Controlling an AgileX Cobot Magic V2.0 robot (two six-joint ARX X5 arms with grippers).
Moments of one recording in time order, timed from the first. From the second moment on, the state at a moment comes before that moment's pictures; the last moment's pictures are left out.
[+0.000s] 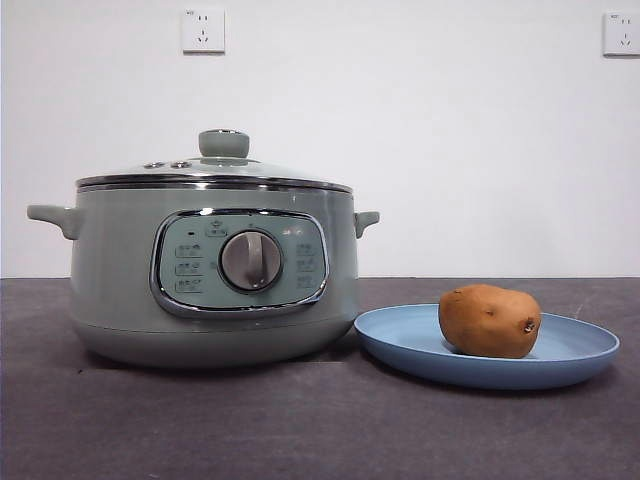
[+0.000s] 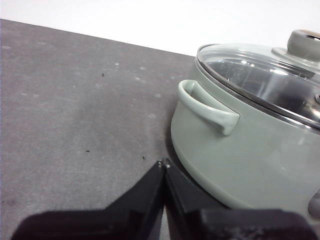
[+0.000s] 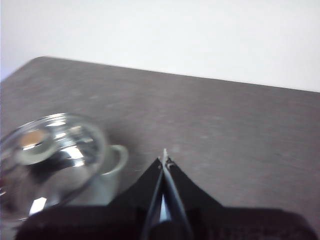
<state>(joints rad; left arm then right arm) -0.08 0.00 0.02 -0.18 0.06 -0.24 0.20 0.95 1.38 -0.79 -0.13 -0.03</state>
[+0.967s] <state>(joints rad) -0.08 0.00 0.02 -0.18 0.06 -0.24 -0.07 0.22 0.05 -0.13 -0.13 0.14</state>
